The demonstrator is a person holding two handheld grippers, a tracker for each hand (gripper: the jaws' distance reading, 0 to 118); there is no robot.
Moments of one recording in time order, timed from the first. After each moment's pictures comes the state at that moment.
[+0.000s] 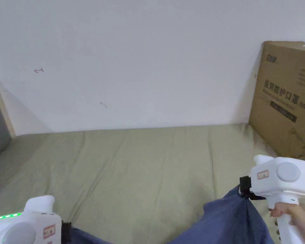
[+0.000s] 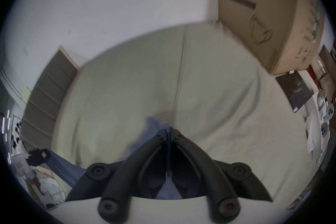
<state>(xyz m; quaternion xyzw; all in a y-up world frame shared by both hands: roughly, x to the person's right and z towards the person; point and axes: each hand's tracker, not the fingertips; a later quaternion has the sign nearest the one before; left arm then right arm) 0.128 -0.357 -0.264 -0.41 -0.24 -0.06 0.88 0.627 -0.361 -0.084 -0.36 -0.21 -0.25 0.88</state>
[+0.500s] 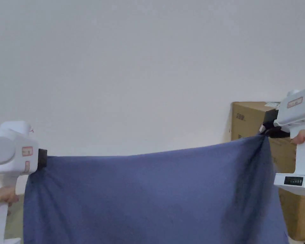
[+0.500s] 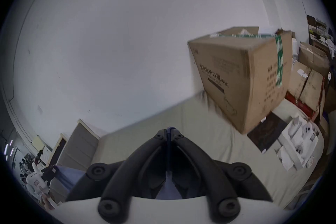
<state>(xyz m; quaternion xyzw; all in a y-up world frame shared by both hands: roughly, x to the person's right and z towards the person) 0.154 -0.111 -0.302 -0.19 -0.24 -0.06 0.95 0.672 -0.081 -0.015 -0.13 -0.28 -0.27 0.91</state>
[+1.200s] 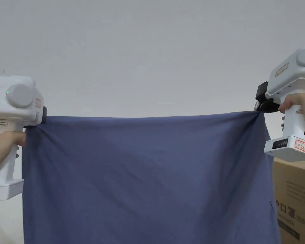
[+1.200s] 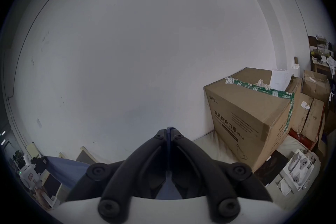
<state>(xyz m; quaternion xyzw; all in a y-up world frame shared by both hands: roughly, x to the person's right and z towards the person) 0.216 0.031 -0.418 -0.05 -0.17 -0.05 0.98 0.683 0.069 -0.122 -0.06 -0.30 -0.22 0.93</state>
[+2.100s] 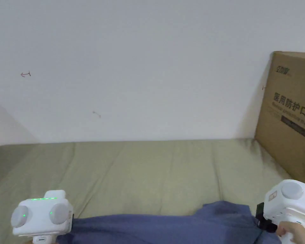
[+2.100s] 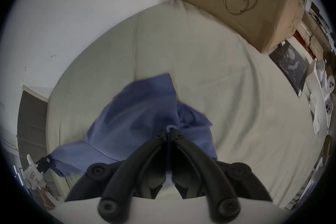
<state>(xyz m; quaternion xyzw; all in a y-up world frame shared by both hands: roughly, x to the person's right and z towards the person) 0.232 -0.469 -0.459 -0.42 -0.16 -0.13 0.88 0.708 -0.460 -0.171 -0.43 -0.33 -0.33 0.77</state>
